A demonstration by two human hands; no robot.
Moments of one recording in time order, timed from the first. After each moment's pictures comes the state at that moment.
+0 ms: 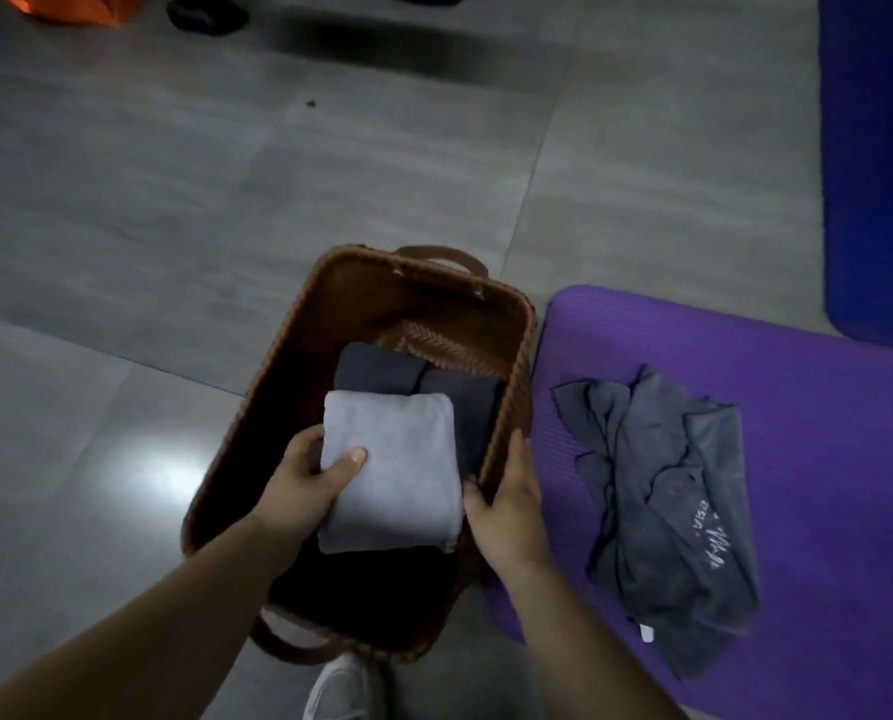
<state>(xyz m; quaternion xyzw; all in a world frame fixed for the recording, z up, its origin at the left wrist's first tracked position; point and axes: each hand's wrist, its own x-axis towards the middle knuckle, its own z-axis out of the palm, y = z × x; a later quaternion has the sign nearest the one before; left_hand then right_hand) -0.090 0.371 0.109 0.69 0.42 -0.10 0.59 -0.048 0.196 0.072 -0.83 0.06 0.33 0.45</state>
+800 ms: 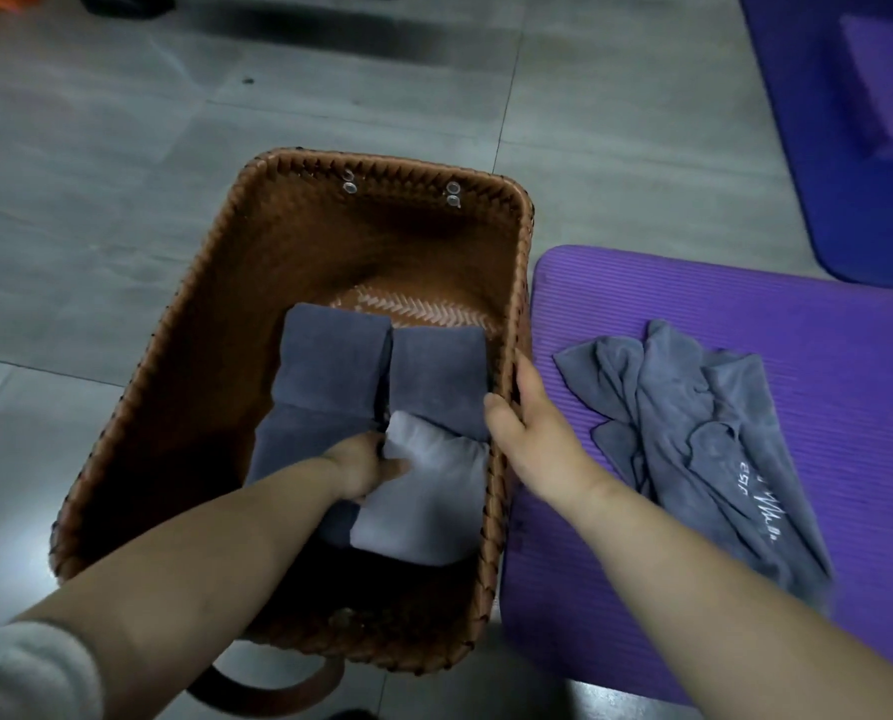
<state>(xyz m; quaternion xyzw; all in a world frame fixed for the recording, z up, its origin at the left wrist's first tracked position) -0.063 0.378 -0.071 0.84 0.19 -0.38 0.35 -0.038 0.201 -0.003 -0.79 -0.05 0.25 0.56</state>
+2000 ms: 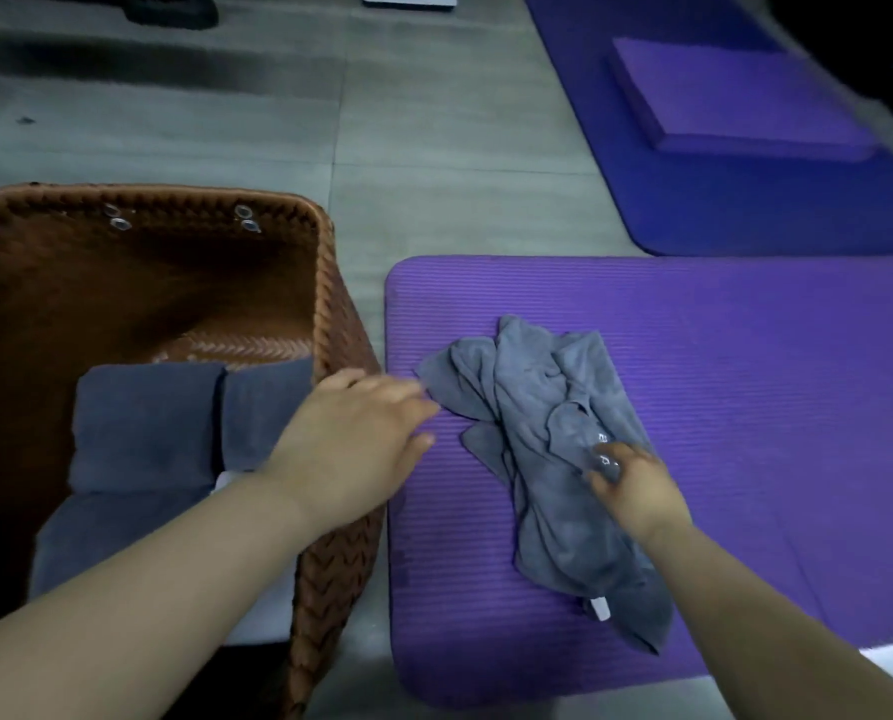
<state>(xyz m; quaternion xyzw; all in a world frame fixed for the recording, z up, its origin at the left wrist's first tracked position) -0.022 0.258 -0.004 0.95 -0.30 0.03 0.11 -0.042 0.004 -0.054 -0.94 0.18 0.24 0.16</state>
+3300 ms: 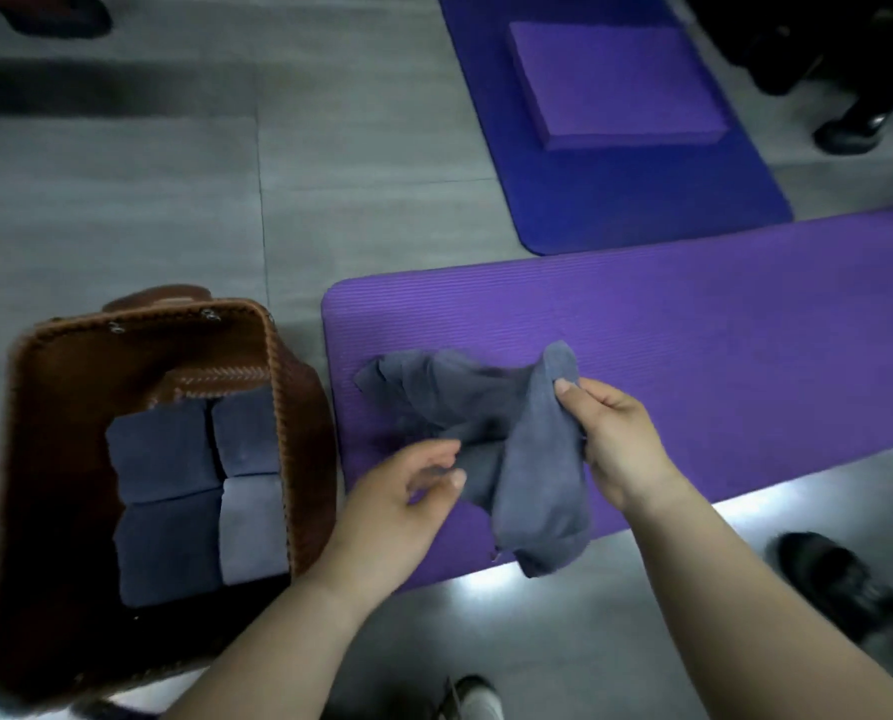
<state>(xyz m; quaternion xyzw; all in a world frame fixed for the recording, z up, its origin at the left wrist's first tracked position) -0.079 0.171 0.194 0.78 0.02 -0.27 0.56 -0.057 -0.012 0.197 -0.67 0.30 0.06 0.68</state>
